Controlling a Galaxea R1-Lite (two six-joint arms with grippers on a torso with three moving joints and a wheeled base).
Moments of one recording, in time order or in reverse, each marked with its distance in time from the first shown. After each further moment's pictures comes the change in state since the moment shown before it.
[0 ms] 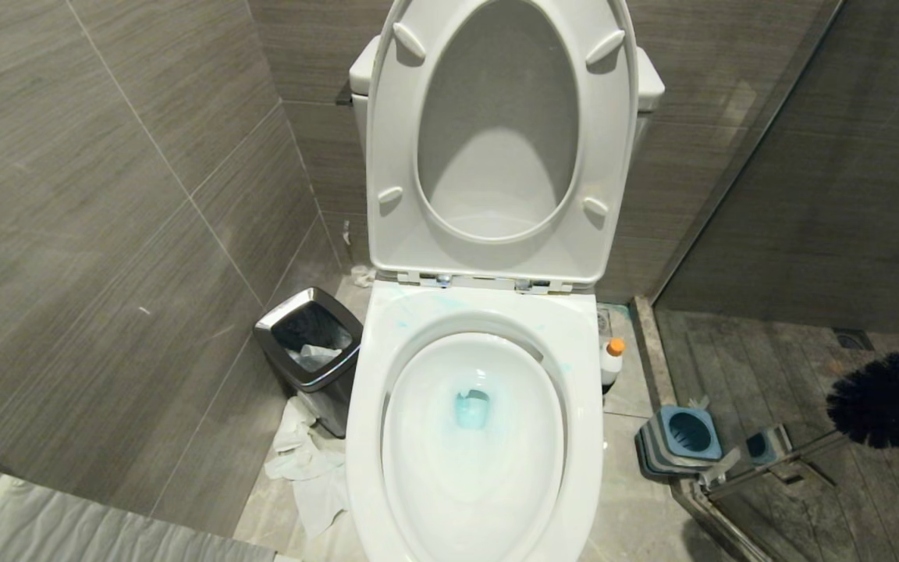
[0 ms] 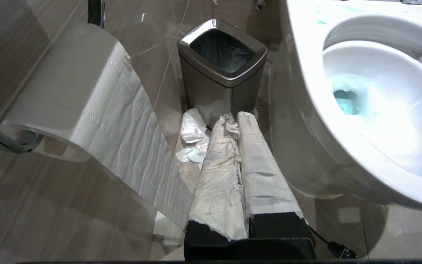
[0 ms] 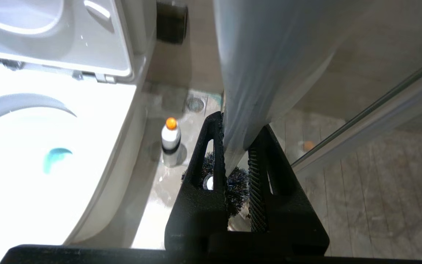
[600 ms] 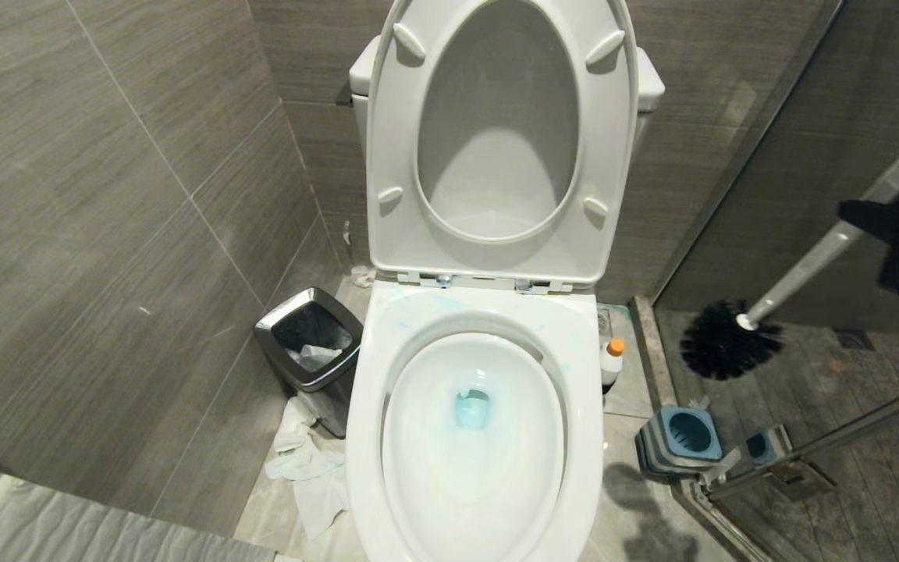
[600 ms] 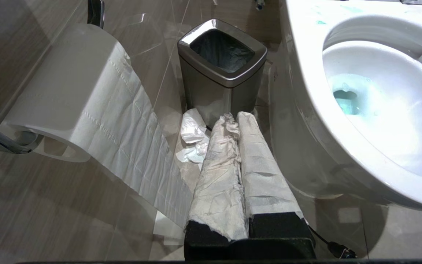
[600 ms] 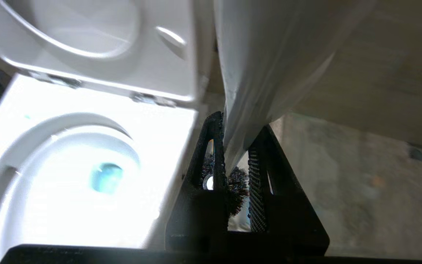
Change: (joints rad) left arm 0.000 0.000 0.000 0.000 0.000 0.000; right arm 0.618 0.424 -0.182 -0.188 -0.490 0.060
